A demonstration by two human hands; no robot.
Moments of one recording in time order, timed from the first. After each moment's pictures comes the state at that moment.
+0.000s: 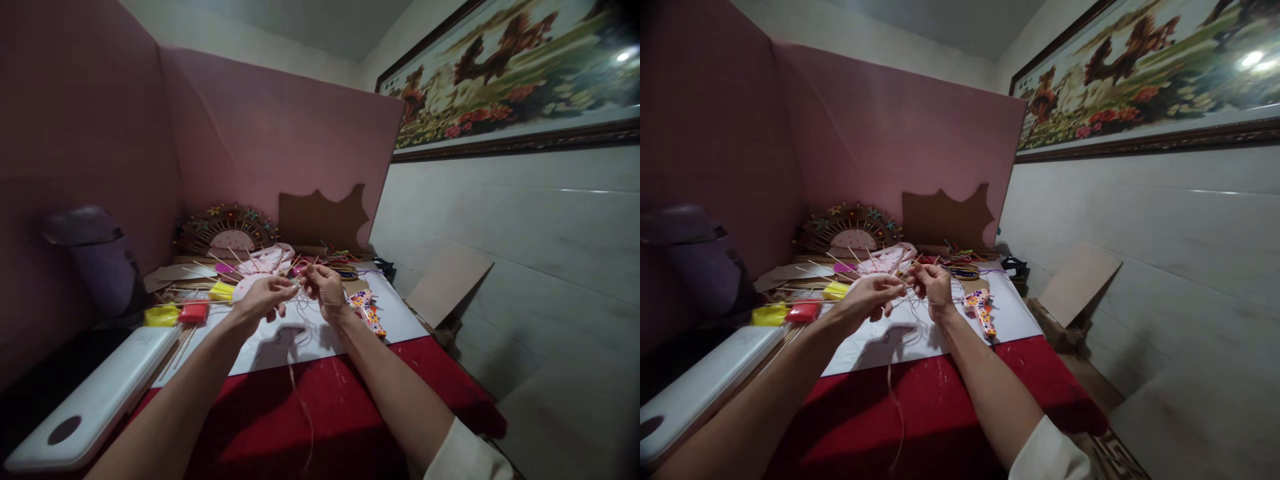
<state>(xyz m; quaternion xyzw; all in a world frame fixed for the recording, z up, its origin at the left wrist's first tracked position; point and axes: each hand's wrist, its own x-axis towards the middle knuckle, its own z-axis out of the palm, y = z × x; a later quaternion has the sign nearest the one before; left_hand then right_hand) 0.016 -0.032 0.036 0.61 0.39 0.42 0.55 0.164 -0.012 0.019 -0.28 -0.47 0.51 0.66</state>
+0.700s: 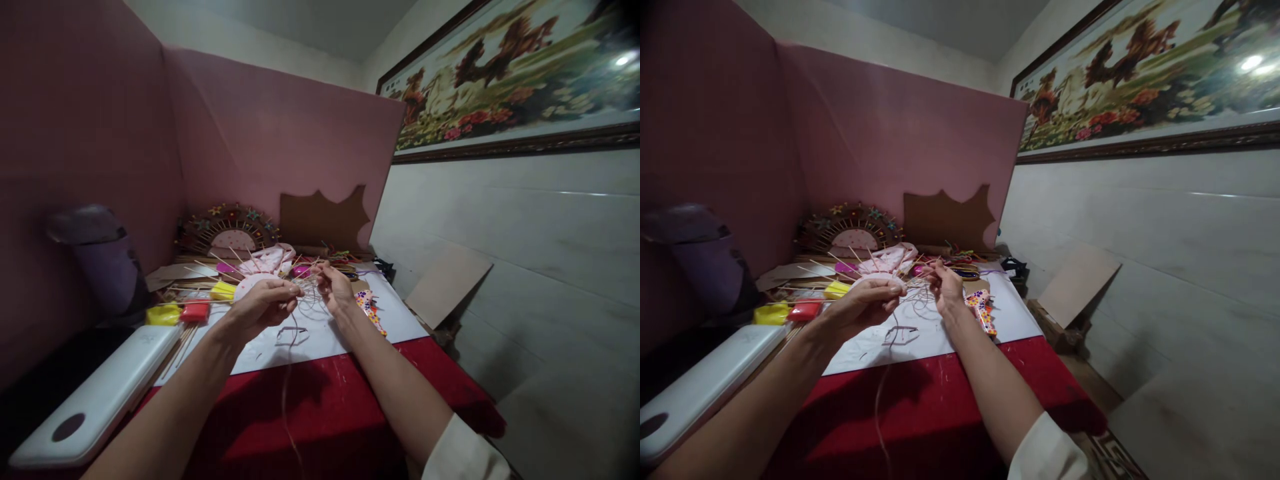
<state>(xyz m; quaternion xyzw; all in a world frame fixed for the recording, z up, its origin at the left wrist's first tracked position) 0.010 -0.044 0.041 0.56 0.26 0.38 0.69 0.182 0.003 0.018 -0.31 -0.30 0.57 0.70</state>
